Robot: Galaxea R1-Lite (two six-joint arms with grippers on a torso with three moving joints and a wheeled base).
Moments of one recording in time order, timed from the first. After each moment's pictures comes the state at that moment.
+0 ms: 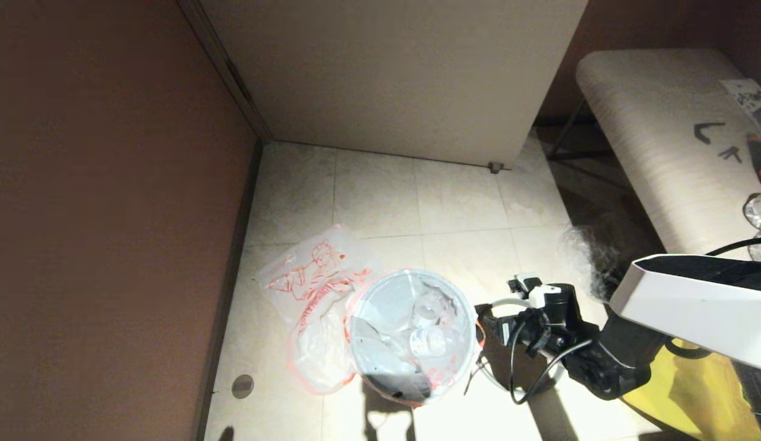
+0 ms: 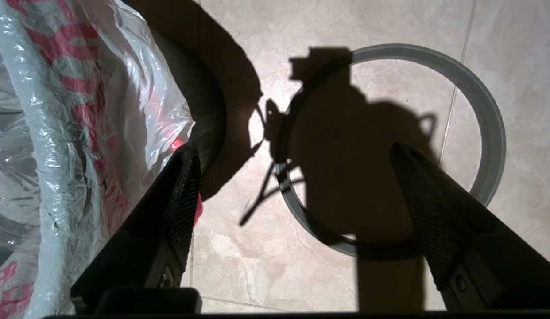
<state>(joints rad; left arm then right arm) -0.01 0.00 -0.01 0.02 0.02 -0.06 0.33 2.40 -0.89 -1.01 -0.10 0.09</state>
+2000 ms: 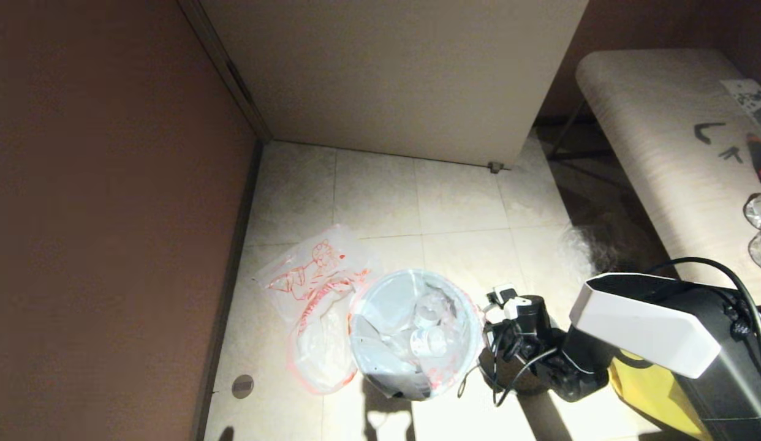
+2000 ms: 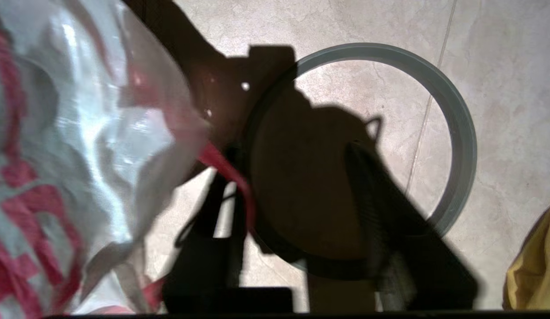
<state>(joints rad) -0.01 0.00 -0.01 0.02 0.02 -0.06 0.37 2.58 -1.05 -1.02 -0.27 -0.04</state>
